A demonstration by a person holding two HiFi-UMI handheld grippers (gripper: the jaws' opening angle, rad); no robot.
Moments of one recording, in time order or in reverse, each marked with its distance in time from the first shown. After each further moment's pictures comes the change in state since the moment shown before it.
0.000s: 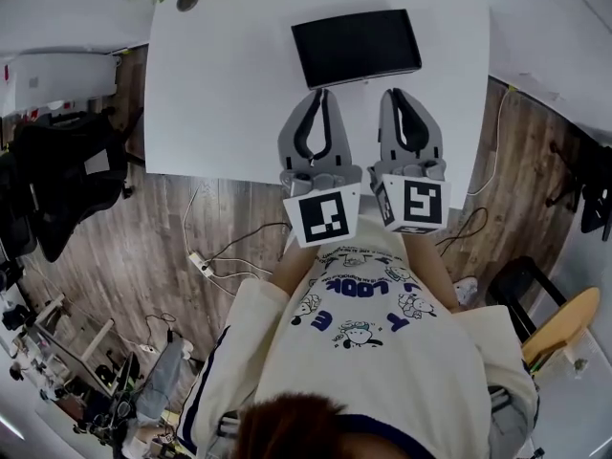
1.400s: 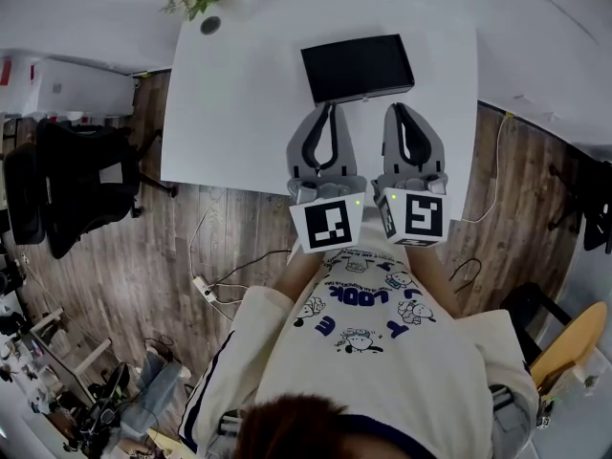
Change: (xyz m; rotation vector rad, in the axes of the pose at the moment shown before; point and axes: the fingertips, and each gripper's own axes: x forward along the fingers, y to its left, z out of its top) left arm -0.031 -0.012 0.045 0.013 -0.113 -0.024; right arm -0.038 0.011 0.047 -0.041 -0.121 -0.007
